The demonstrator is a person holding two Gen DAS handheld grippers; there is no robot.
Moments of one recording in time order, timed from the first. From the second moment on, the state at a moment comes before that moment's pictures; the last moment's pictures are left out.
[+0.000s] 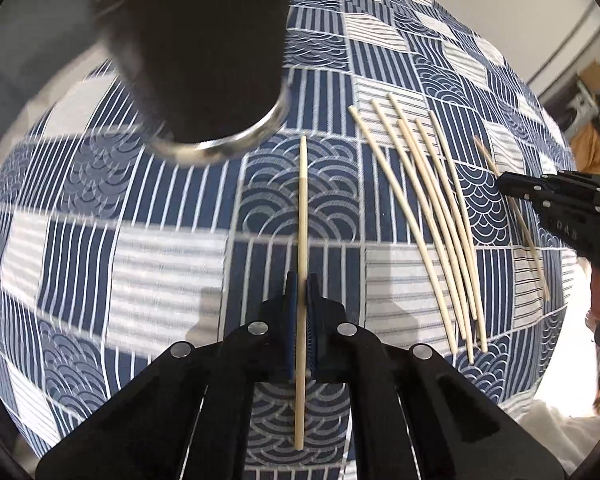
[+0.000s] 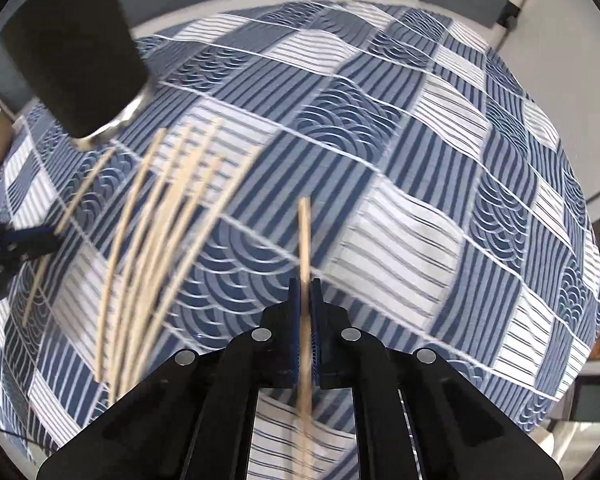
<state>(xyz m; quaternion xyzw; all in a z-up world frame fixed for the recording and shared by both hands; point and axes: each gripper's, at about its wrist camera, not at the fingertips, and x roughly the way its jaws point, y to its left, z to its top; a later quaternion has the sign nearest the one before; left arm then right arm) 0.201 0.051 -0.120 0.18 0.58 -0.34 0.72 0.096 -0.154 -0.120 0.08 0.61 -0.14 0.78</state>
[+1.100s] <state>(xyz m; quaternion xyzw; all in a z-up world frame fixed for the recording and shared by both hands) 0.219 0.182 0.088 0.02 0.46 -0.09 0.88 0.231 -0.267 0.069 0.08 0.42 -0.02 0.90</state>
